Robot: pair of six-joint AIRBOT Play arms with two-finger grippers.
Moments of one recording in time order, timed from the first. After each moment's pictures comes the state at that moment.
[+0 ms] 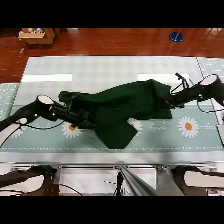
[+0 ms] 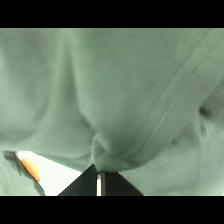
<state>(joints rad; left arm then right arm) -0.15 -1.38 0.72 0.52 -1.24 -1.12 -0.20 -1.46 1.03 -0.95 1.24 1.20</state>
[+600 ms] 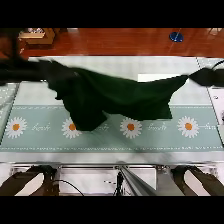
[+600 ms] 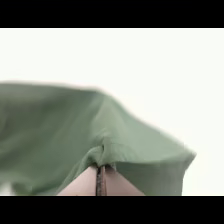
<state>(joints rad) 0.02 -1.02 1.26 0.42 -1.37 -1.17 -0.26 -0.91 1.19 -0.95 1.20 1.21</state>
